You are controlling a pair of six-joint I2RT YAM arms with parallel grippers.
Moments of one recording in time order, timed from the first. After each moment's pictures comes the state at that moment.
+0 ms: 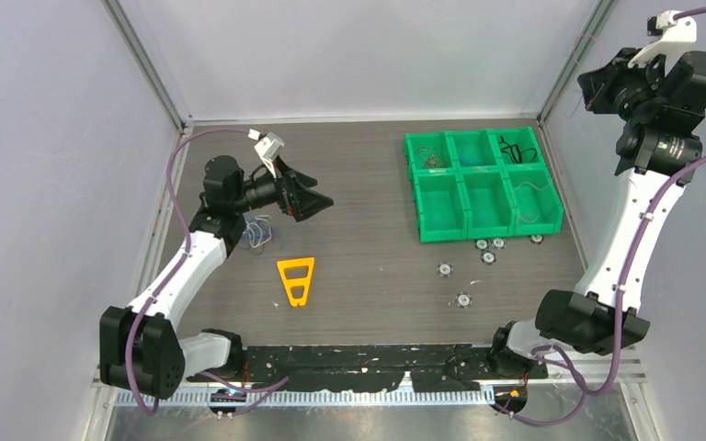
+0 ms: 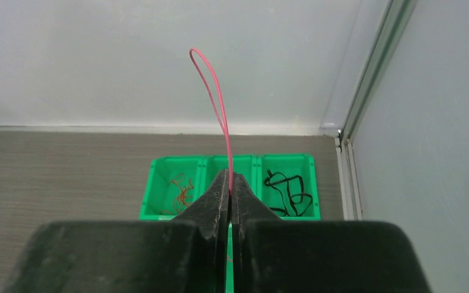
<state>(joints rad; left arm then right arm) -0.22 1.21 0.85 0.25 0.92 -0.34 -0.45 1.42 1.90 -0.56 -0.56 0.05</state>
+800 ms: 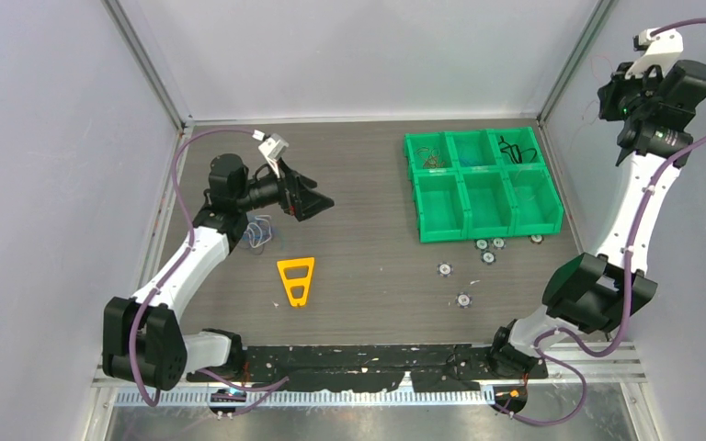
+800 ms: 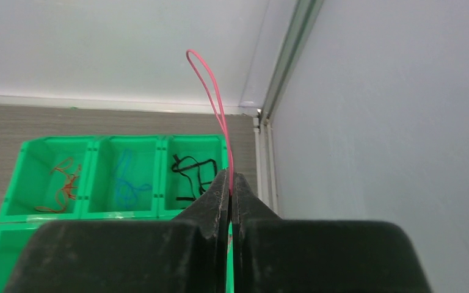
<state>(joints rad) -0.22 1.25 0.86 0.20 0.90 -0.29 -0.52 1.57 1.81 -0.44 -0.47 -0.21</state>
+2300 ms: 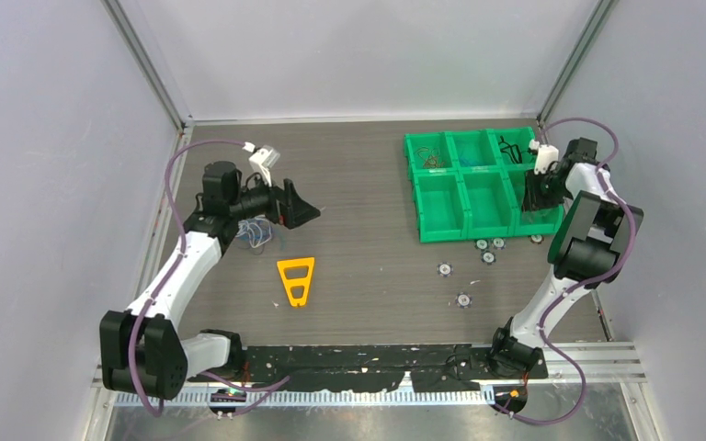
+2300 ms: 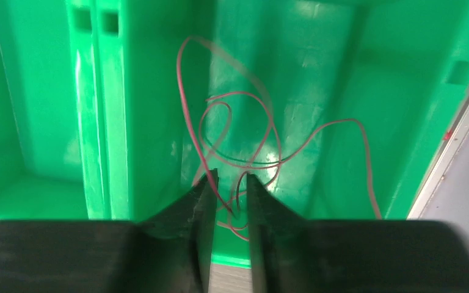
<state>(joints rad) -0.15 1.21 0.85 -0.07 0.82 -0.20 -0.43 1.89 1.39 -0.64 -0.33 -0.52</state>
